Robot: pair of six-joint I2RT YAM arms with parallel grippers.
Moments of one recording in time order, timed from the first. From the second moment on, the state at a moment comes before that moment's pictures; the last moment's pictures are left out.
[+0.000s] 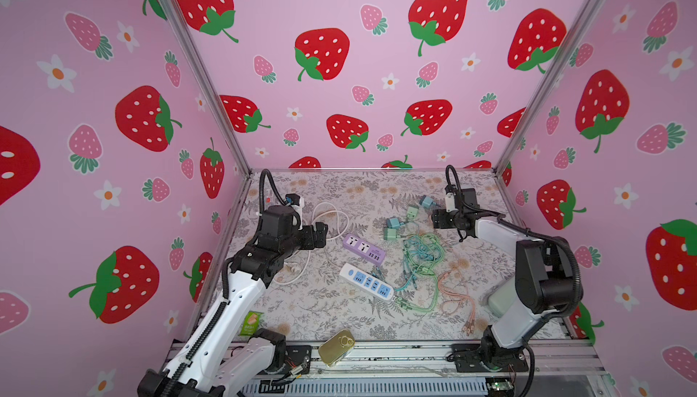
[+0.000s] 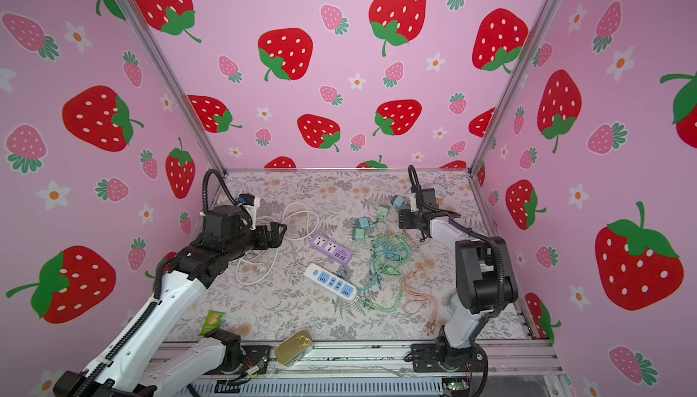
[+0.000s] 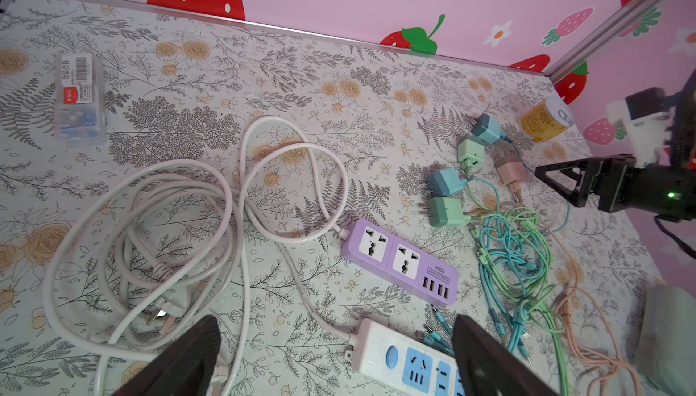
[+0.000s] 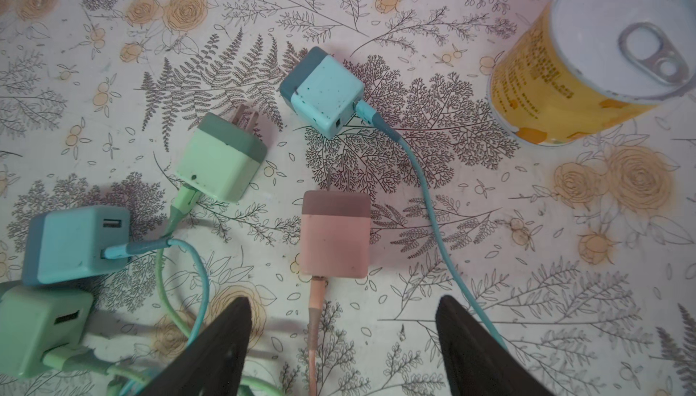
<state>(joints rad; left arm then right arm) -0.28 0.98 0.92 -0.58 0.08 -0.28 0.24 1.72 1.05 -0.18 -0.03 0.06</state>
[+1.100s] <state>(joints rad) -0.28 0.96 0.87 -0.59 0.06 -0.27 0.27 1.95 1.14 -0.11 0.01 0.13</state>
